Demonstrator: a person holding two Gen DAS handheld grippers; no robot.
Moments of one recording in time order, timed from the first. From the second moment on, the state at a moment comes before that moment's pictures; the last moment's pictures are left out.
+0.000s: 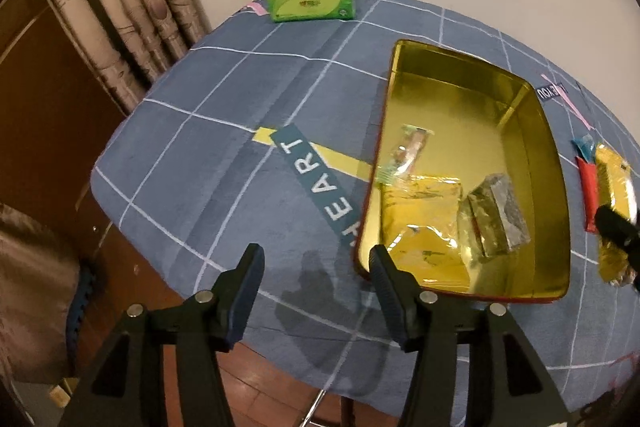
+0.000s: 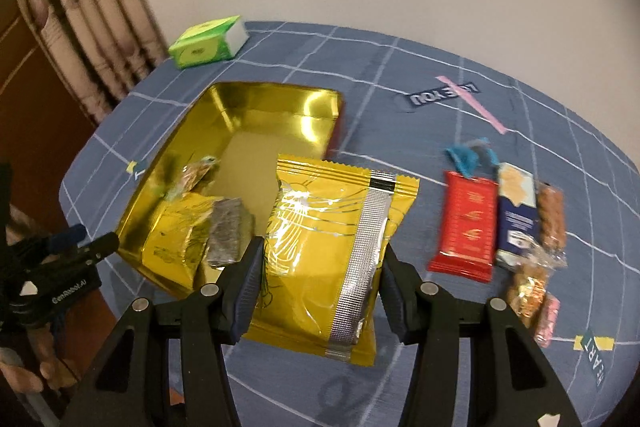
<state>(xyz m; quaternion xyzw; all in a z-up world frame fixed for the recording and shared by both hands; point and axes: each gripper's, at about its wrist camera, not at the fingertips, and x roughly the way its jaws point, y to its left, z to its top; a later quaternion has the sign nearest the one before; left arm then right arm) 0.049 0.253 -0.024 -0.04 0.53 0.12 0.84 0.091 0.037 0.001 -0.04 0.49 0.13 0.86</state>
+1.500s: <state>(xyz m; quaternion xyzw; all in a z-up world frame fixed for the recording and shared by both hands) 0.049 0.274 -0.025 -0.08 0.53 0.14 0.83 0.105 0.113 -0.036 -0.07 0.51 0.17 0.84</state>
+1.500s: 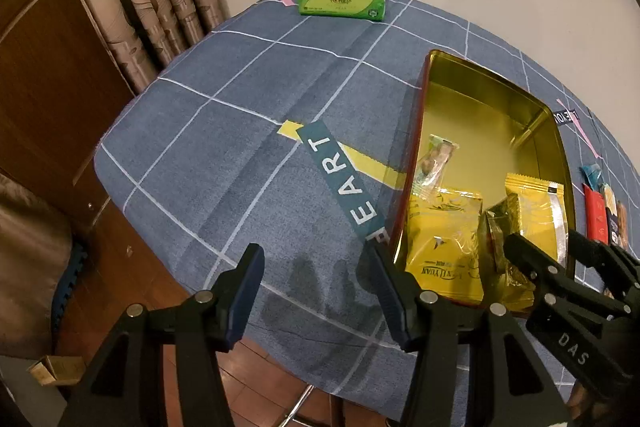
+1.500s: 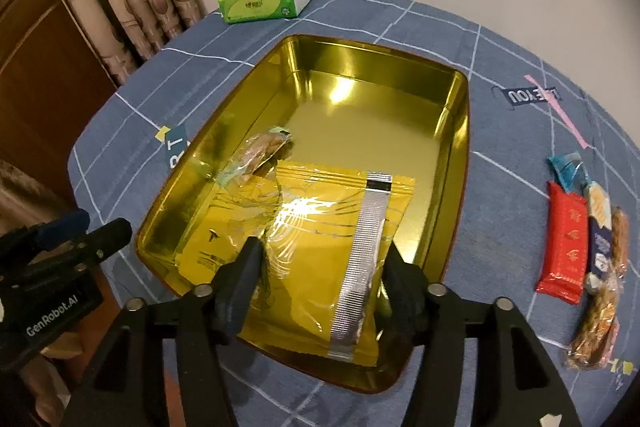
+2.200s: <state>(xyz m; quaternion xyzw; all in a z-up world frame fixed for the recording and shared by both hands) 0.048 0.270 -0.019 -0.06 0.52 0.14 0.84 0.087 0.071 -0.001 -0.06 0.48 0.15 0.86</state>
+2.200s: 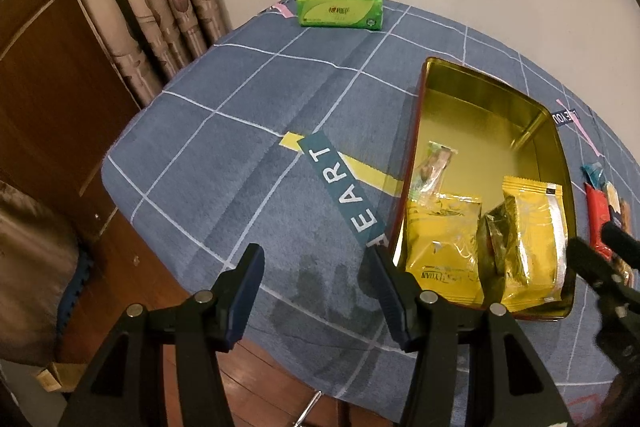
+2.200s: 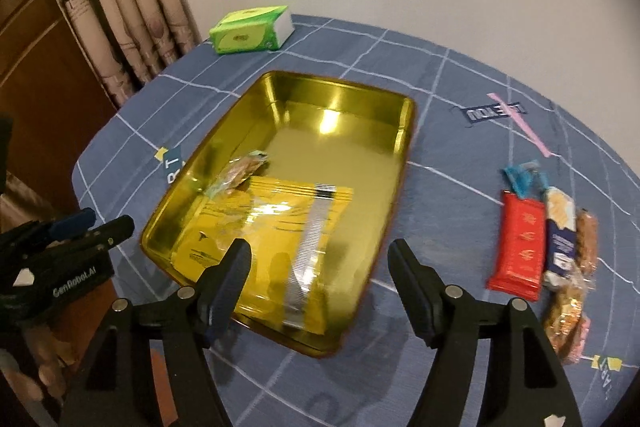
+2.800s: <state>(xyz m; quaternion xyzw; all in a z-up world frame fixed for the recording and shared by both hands) 0.047 0.260 -0.016 -0.04 0.51 0.15 0.84 0.071 -0.125 -0.015 -0.03 0.50 -0.03 0.86</state>
